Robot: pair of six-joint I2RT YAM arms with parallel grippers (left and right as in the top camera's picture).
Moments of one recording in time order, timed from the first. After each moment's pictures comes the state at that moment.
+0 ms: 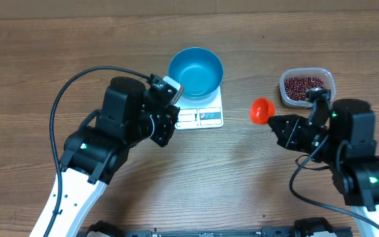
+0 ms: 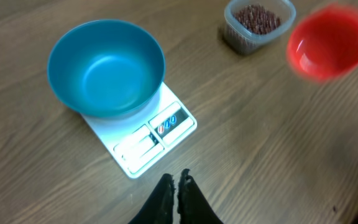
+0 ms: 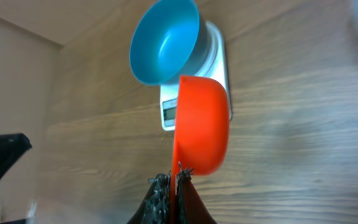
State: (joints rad) left arm -0.42 1.15 1.18 -0.78 0.29 0.07; right arm 0.10 0.91 1.04 -0.89 -0.44 0.48
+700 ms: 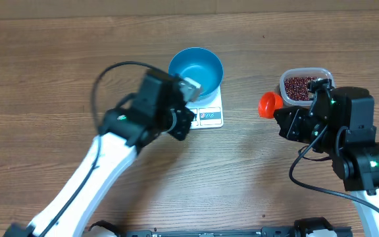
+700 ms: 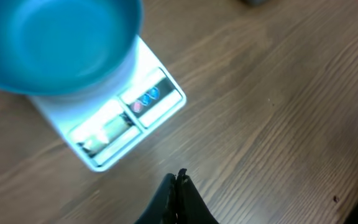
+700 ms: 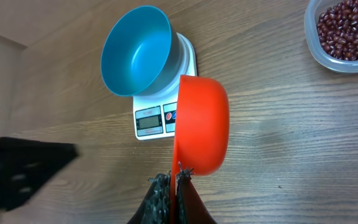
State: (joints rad) left arm -0.51 1.42 1.18 -0.72 0.27 -0.01; right arm 0.10 1.01 1.12 -0.93 -0.34 0.42
